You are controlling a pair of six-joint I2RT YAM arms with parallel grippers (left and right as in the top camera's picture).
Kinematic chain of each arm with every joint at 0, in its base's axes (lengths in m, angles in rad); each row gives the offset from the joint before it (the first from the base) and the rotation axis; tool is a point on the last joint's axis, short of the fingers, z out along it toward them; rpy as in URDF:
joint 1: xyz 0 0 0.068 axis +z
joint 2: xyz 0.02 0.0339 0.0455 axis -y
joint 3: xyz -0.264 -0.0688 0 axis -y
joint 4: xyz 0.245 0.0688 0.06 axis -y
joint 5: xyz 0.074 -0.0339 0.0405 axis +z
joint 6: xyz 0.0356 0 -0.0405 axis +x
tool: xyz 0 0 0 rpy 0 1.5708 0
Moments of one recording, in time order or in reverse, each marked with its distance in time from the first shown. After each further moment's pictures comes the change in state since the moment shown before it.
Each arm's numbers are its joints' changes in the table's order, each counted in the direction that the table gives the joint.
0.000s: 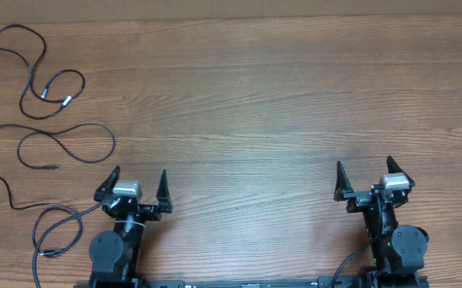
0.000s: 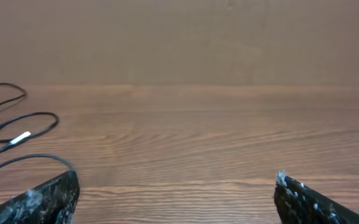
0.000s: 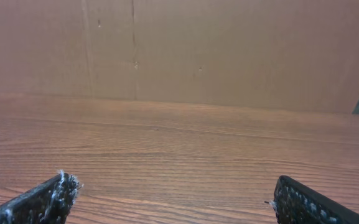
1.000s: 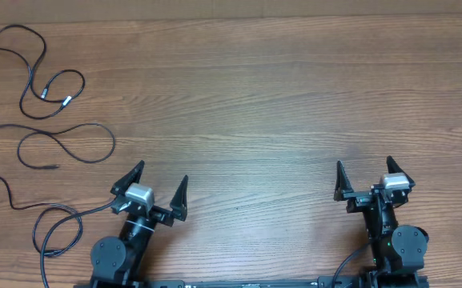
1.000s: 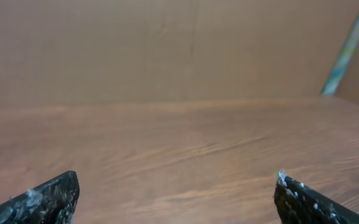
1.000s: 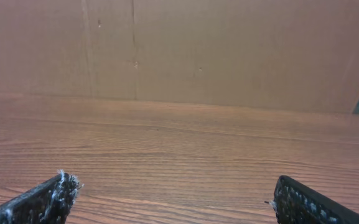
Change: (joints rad) left arm -0.113 -0.001 0.006 0.080 -0.141 -0.066; right arm 0.000 0.000 0.000 -0.001 0.000 0.000
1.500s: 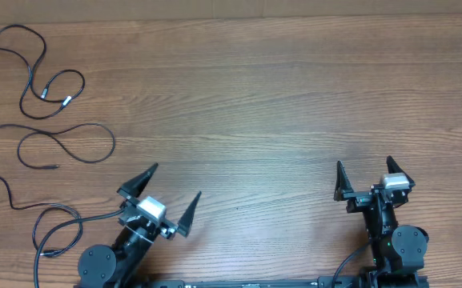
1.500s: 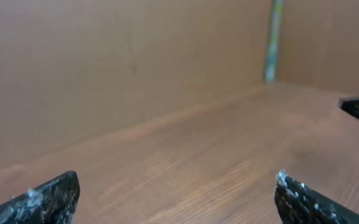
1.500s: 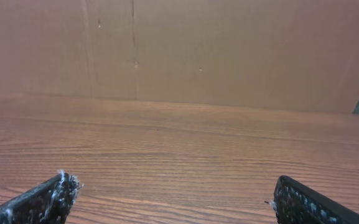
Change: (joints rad) left arm -0.033 -0.002 0.173 -0.124 -0.192 0.157; right arm 0.000 0.000 0.000 0.001 0.000 0.000
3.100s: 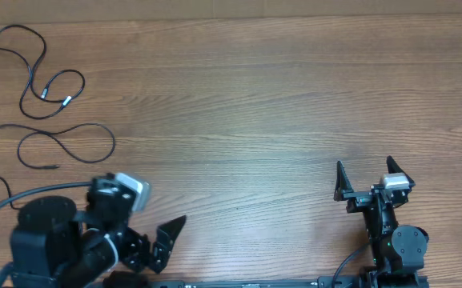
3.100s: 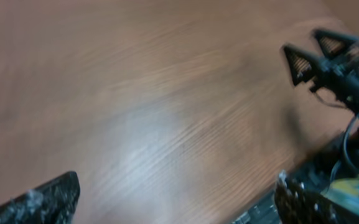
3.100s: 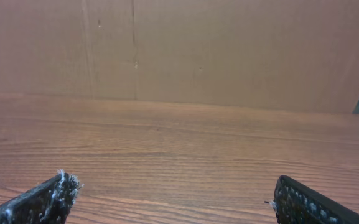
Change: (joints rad) left arm 0.040 -0.660 1.088 -1.183 -0.082 0.050; right arm 0.000 0.000 0.000 0.000 0.000 0.000
